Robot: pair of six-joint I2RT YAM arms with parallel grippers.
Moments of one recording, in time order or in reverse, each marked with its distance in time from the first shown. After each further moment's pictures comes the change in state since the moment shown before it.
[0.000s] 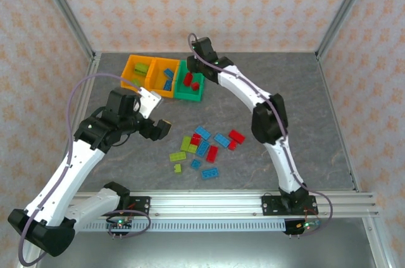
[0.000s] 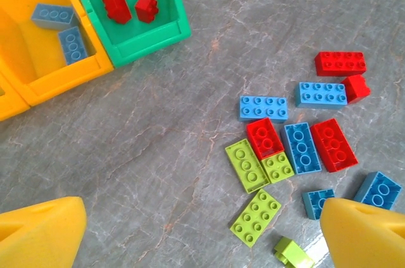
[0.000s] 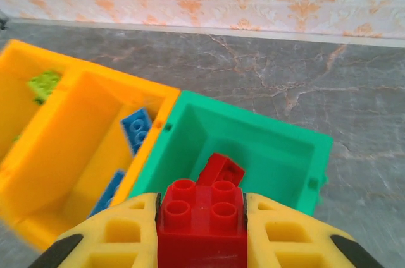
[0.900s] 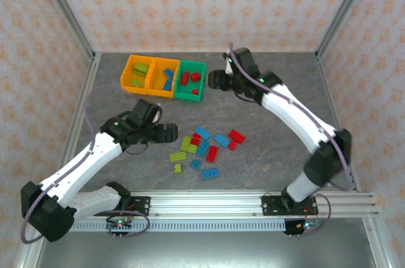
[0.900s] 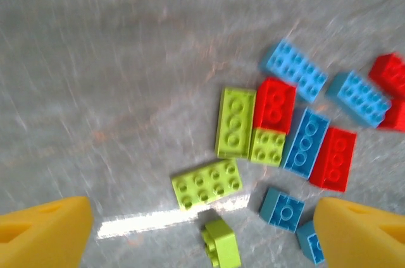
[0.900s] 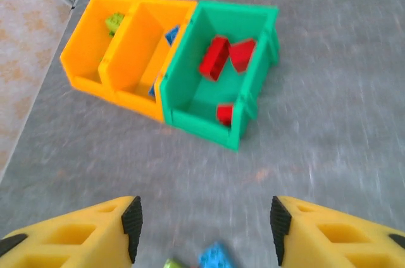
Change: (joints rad) left arm -0.170 0.133 -0.166 0.000 -0.143 -0.739; right arm -0.013 -0.868 -0.813 -0.084 -0.151 0.141
